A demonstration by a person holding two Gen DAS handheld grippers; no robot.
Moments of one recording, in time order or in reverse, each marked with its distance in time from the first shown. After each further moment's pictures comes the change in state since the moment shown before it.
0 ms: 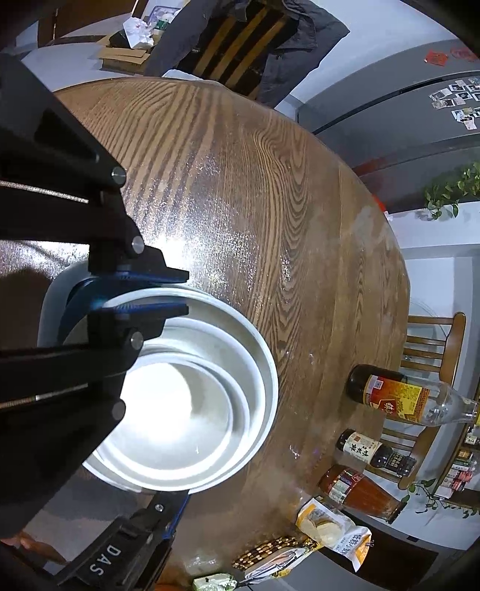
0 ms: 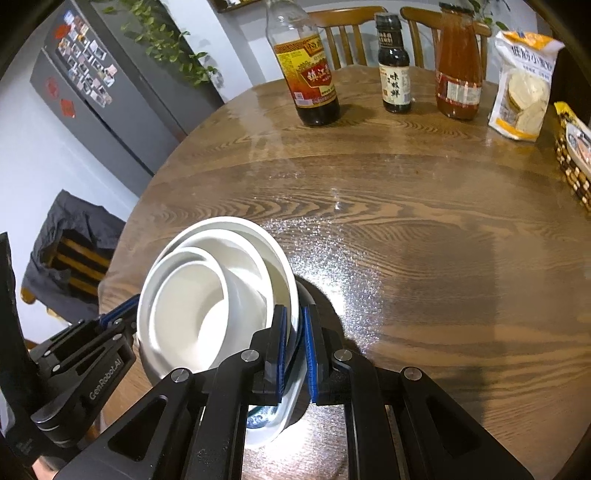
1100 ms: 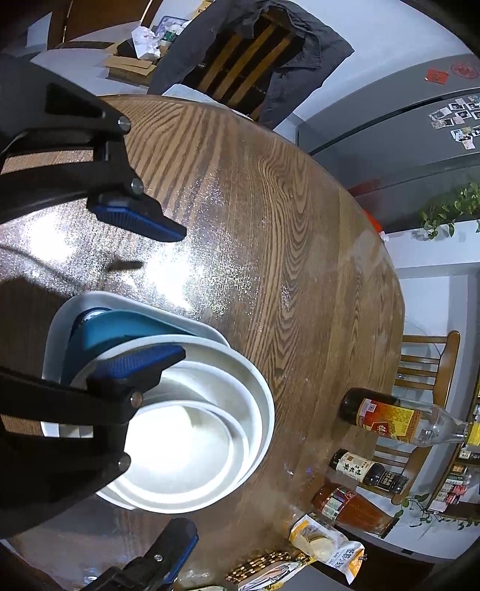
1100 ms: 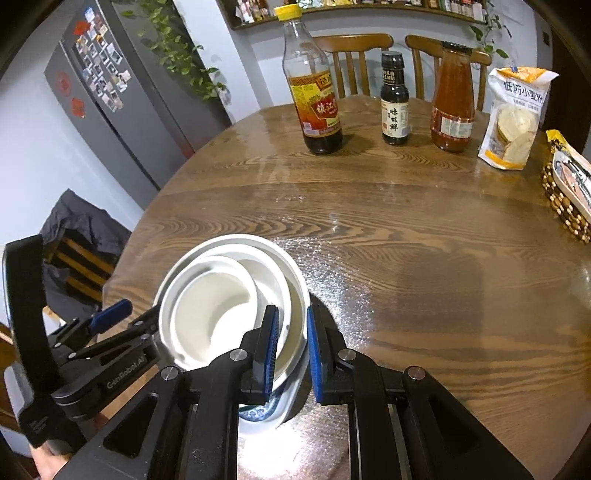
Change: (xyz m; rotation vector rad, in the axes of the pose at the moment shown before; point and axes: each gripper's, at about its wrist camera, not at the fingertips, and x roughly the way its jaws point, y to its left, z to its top) left arm -0.005 0.010 -0.005 -0.031 -0.024 0.069; right arm -0.028 0.009 -0.006 -0.047 -0.089 -0.023
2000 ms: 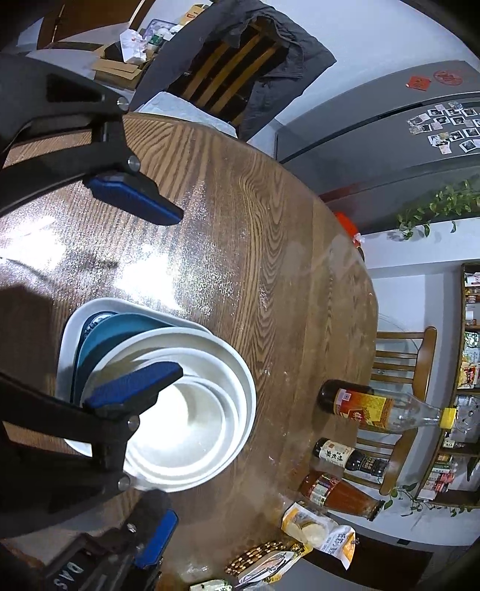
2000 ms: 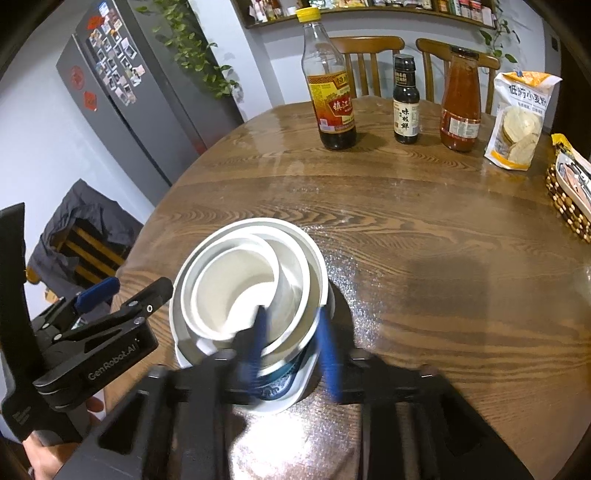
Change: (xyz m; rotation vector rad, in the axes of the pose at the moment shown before) left arm -0.034 0.002 -0.008 0.022 -0.097 0.002; right arm -0.012 0.012 -0.018 -0.024 -0.002 0.022
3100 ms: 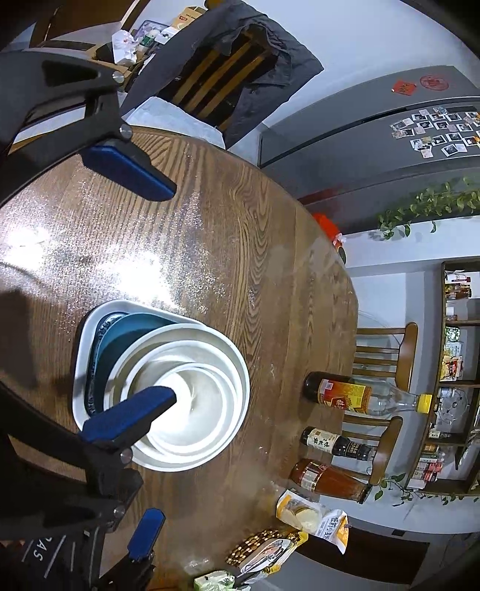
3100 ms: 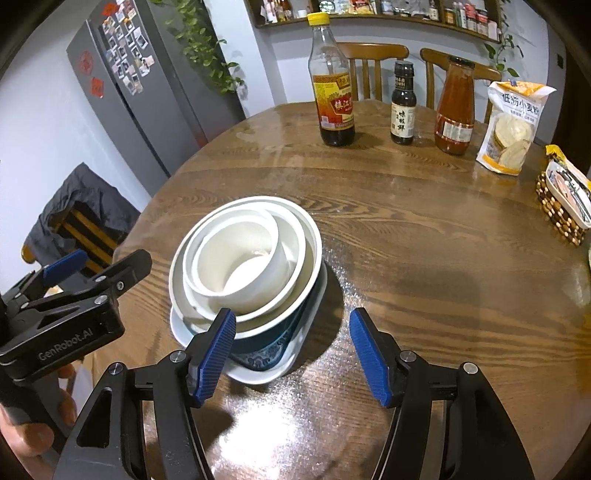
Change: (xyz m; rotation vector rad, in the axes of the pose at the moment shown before) left arm -0.029 0.002 -0.011 0.014 -0.069 -0.006; right arm -0.015 0.006 -0.024 -0.054 -0.008 -0.037
